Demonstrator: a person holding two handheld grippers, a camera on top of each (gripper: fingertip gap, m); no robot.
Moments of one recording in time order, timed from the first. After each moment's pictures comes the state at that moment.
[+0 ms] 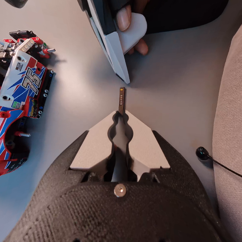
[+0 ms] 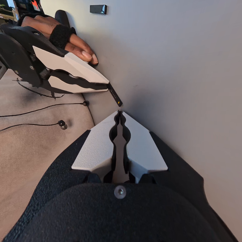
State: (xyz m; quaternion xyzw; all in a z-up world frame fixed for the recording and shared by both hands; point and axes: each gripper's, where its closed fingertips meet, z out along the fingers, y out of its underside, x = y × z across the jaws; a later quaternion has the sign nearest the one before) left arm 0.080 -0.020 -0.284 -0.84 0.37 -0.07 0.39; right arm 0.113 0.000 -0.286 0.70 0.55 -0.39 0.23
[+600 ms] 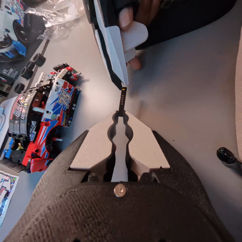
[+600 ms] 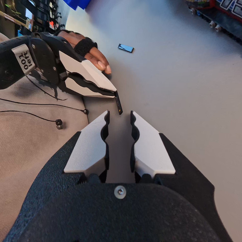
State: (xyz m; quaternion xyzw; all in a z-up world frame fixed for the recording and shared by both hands) left arm 0.072 -0.012 -0.264 -0.79 0.40 0.02 0.47; right arm 0.095 0.007 -0.261 0.64 0.59 -0.48 0.08
